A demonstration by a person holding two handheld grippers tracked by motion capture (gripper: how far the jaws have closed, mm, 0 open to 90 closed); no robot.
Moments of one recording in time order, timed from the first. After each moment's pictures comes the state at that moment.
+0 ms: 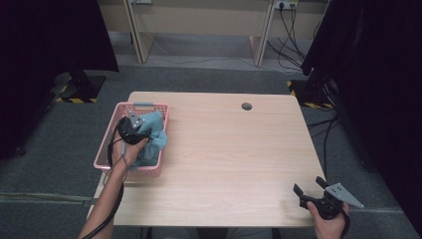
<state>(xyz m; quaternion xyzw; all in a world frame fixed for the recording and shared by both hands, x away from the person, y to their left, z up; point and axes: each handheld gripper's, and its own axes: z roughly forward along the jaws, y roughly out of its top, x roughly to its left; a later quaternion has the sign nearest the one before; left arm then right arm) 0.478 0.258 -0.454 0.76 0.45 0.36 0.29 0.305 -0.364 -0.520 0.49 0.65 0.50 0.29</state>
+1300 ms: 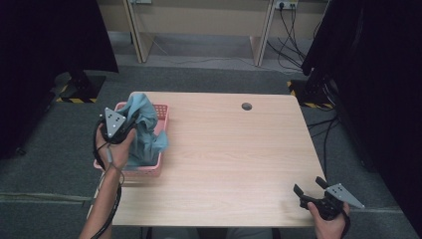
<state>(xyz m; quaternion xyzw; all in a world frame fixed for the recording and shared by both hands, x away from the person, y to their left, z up) 0.427 0.270 -0.389 0.63 0.38 0.47 0.49 0.304 -0.365 -0.521 0.49 0.65 0.51 0.29</state>
